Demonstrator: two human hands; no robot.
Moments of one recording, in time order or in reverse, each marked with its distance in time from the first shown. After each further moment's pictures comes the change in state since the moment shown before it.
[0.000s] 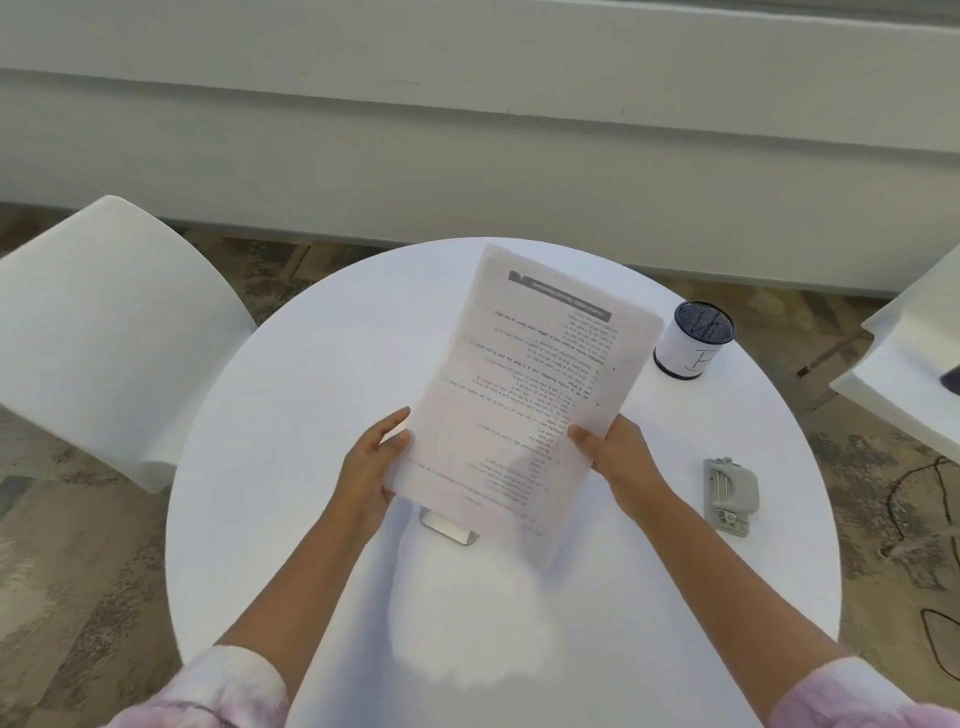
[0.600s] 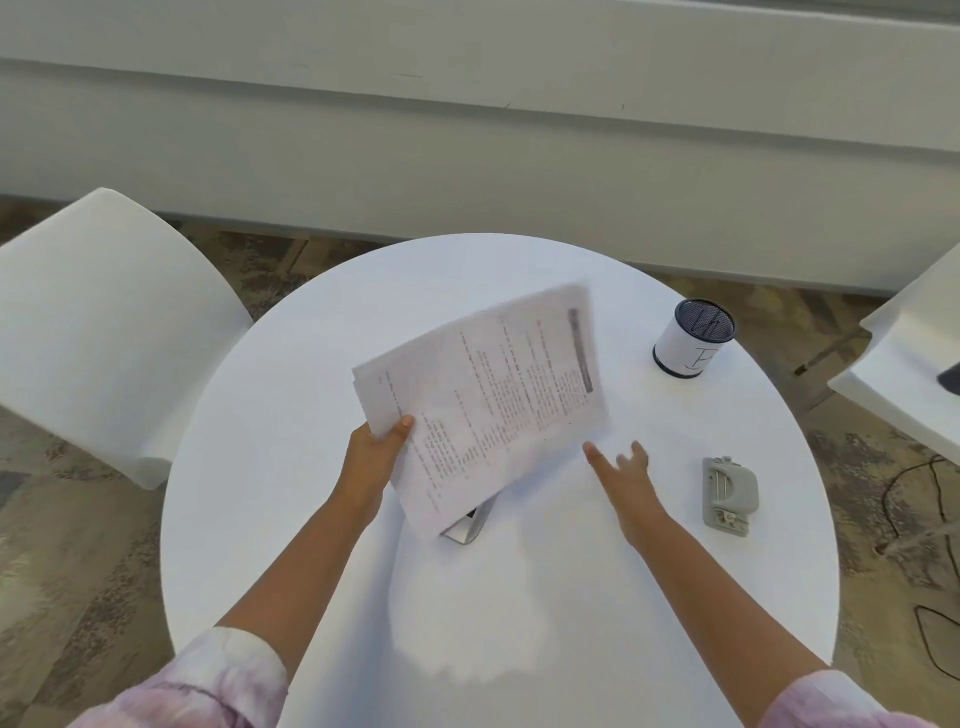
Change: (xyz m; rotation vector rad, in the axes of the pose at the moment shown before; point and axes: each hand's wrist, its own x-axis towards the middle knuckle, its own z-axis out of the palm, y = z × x) left_hand 0.009 0.006 0.008 0.200 0.039 0.100; right_hand -0.002 0.039 -0.007 -0.053 0.217 0.329
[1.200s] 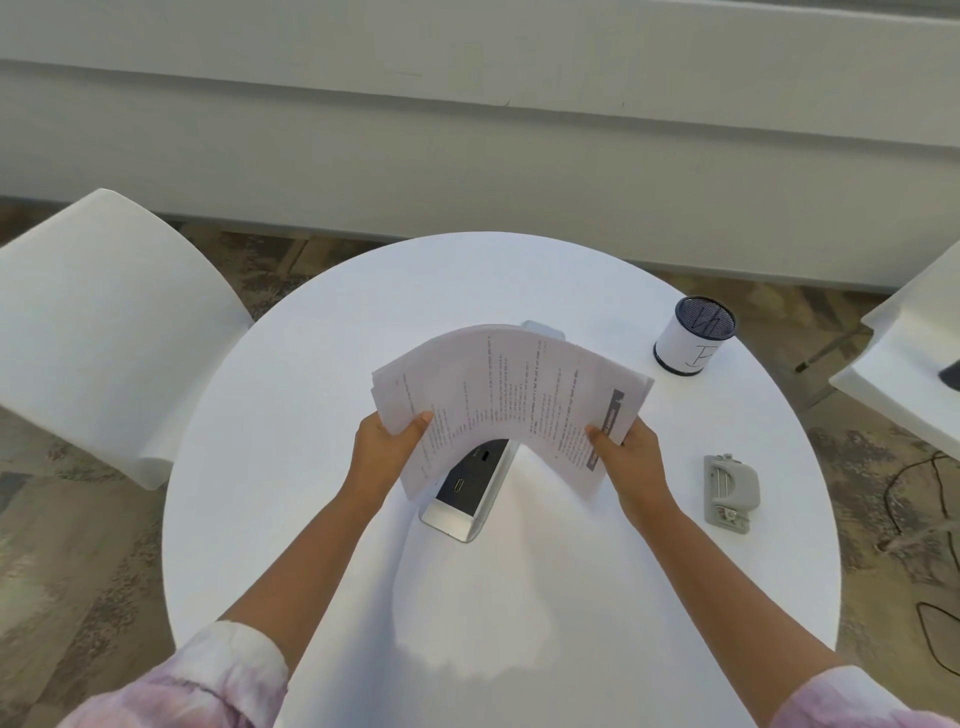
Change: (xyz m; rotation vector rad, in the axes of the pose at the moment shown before) left_hand -0.003 0.012 0.013 0.281 0.043 0.117; right_hand -0.014 -0.026 0.001 0.089 -0.078 -0.473
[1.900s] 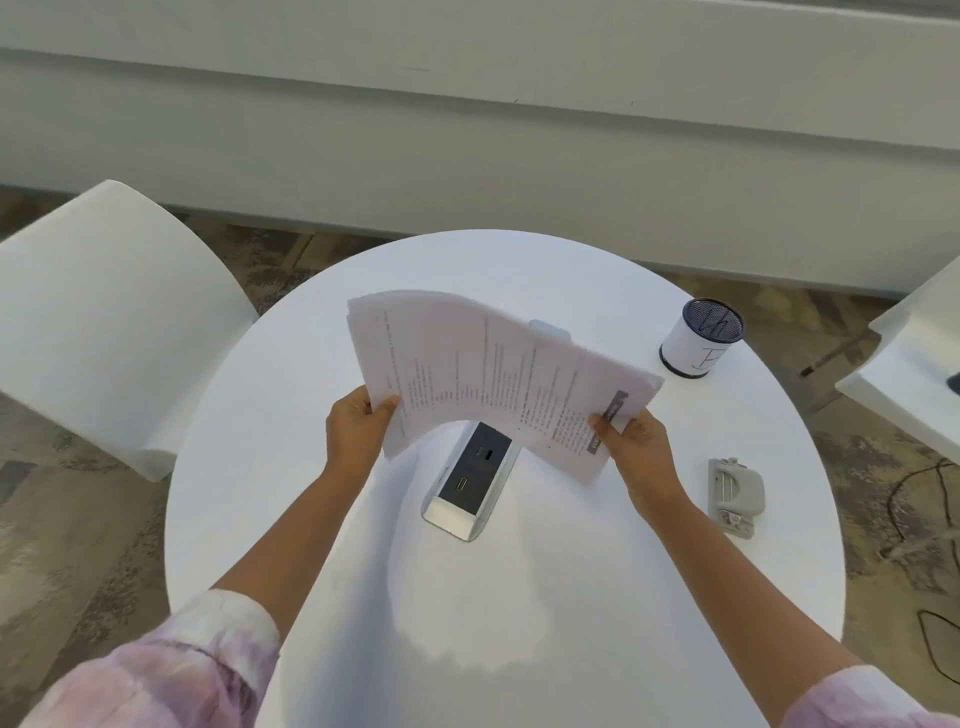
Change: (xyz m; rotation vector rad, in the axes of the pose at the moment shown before) left_hand 0.022 -0.001 -0.021 0.090 0.169 0.003; right_hand 0.008 -0.007 -0.002 0.068 -0.050 -0.031
